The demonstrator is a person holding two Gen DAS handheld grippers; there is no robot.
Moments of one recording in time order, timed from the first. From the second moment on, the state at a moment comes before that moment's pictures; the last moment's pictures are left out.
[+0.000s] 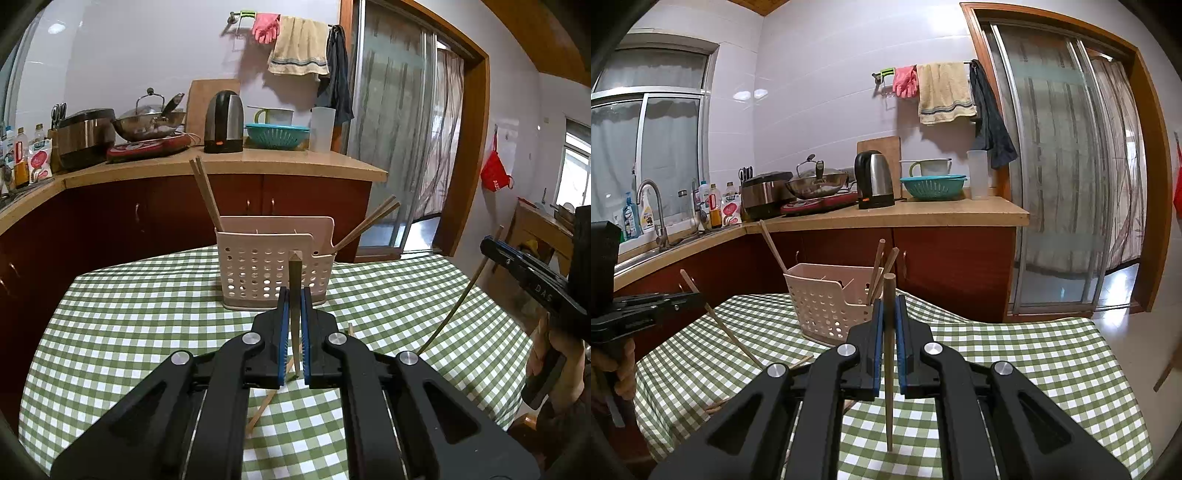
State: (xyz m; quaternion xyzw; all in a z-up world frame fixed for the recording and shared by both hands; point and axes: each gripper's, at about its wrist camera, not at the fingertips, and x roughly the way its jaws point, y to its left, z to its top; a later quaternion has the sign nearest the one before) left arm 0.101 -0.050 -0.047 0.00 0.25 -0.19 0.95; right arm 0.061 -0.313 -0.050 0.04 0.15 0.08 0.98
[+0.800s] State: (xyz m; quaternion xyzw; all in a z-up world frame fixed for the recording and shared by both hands) left arm 0.126 -0.042 -0.040 0.00 0.27 -0.20 0.94; right arm 0.081 -0.303 -0.048 0.03 0.15 0.08 0.98
